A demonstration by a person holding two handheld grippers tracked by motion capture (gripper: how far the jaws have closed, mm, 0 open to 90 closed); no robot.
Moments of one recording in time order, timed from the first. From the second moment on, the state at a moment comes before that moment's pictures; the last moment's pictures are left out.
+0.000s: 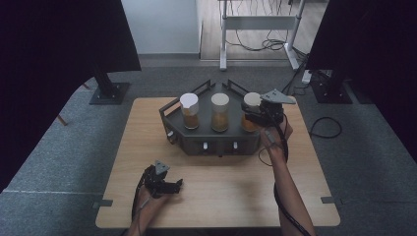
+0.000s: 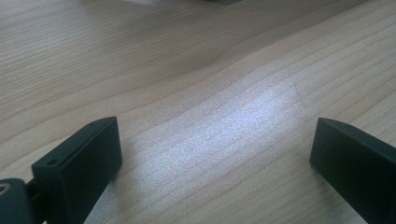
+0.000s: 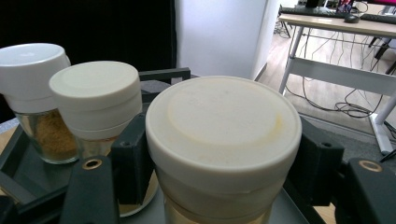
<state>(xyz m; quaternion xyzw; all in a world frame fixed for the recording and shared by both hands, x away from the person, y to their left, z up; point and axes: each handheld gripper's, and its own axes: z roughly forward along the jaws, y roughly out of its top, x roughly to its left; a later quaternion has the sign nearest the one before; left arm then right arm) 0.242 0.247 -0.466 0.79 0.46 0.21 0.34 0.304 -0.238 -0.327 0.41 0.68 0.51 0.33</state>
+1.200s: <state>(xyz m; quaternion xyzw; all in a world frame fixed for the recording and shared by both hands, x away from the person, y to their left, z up) 0.242 0.247 -0.466 0.79 0.46 0.21 0.34 0.322 -0.243 -0.338 0.43 0.68 0.51 0.31</state>
